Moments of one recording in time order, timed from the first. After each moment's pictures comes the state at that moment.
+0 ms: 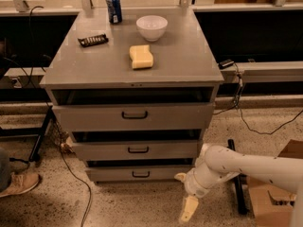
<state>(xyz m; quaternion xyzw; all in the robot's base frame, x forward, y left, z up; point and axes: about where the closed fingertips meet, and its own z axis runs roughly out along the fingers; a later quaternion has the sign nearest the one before) 0.433 -0.110 0.411 -0.64 0.71 0.25 0.14</state>
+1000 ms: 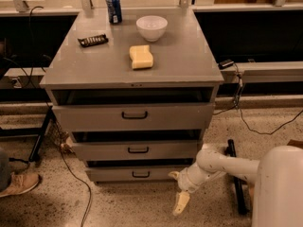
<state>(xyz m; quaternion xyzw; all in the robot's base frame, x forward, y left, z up) 0.491 -0.097 0.308 -0.65 0.69 0.27 0.17</state>
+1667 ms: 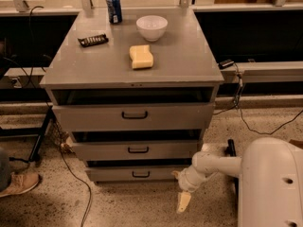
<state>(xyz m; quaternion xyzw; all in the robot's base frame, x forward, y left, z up) 0.513 -0.120 0.269 -0.69 0.68 0.19 0.15</state>
